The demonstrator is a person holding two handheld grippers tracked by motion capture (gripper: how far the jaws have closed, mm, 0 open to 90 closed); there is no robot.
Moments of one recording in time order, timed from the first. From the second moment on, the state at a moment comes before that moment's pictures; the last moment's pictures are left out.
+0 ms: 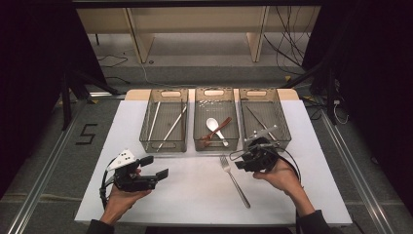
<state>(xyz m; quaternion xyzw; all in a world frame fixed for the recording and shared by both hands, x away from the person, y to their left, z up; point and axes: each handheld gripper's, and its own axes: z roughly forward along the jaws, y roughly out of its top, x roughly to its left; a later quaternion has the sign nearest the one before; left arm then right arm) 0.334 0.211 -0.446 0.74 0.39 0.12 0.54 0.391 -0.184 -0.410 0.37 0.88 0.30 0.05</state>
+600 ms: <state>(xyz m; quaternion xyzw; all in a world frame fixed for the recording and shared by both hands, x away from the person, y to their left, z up) 0.334 0.212 -0.446 0.74 0.39 0.13 0.54 0.361 -0.157 -0.451 0.31 0.92 0.25 0.01</state>
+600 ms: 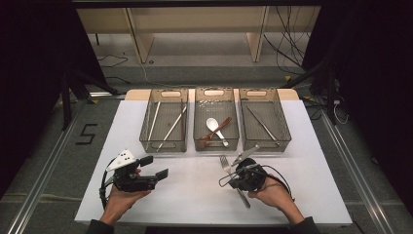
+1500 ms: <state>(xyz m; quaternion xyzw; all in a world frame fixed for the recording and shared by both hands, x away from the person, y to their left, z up) 0.334 0.211 -0.446 0.74 0.39 0.12 0.54 0.346 -0.167 -0.463 0.31 0.93 0.19 0.03</state>
